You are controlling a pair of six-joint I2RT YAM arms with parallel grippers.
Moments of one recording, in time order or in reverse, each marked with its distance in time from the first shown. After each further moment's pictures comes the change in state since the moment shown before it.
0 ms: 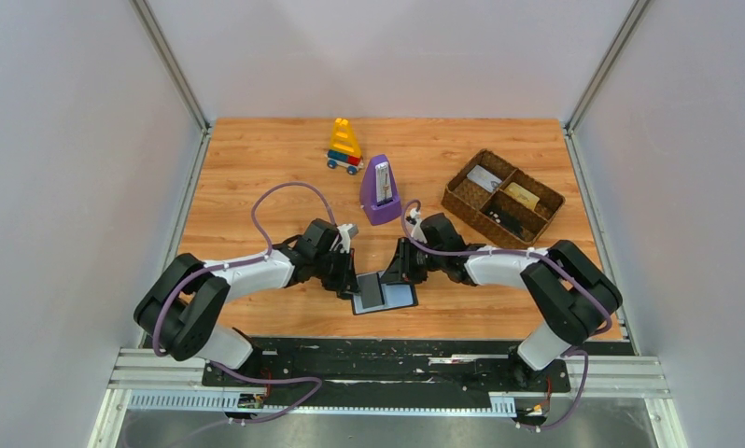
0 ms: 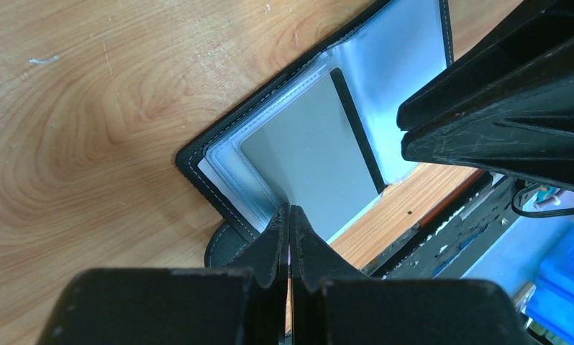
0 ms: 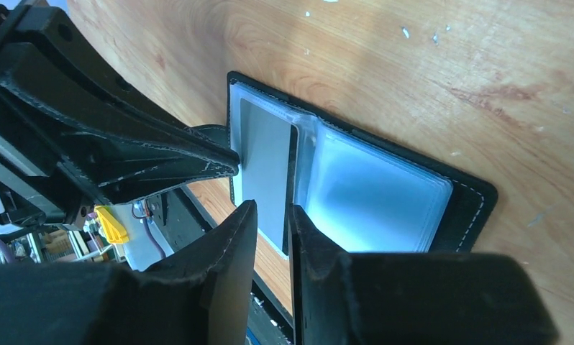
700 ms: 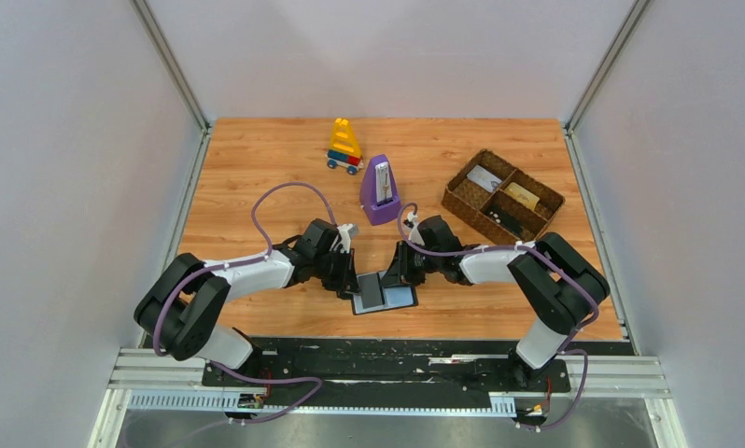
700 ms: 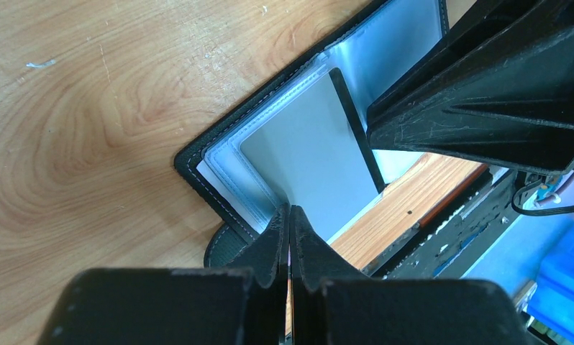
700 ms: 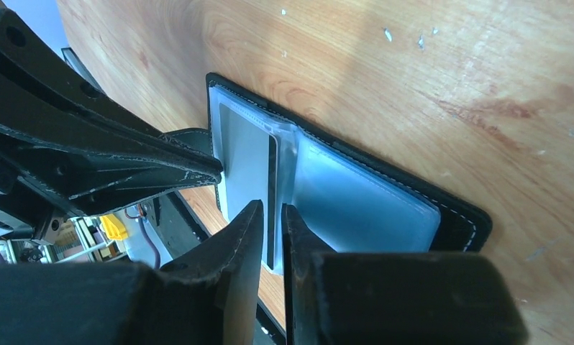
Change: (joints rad) left arm 0.000 0.002 -0.005 0.013 0.008 0.007; right arm 0.002 0.082 0.000 0.054 -0.021 0.006
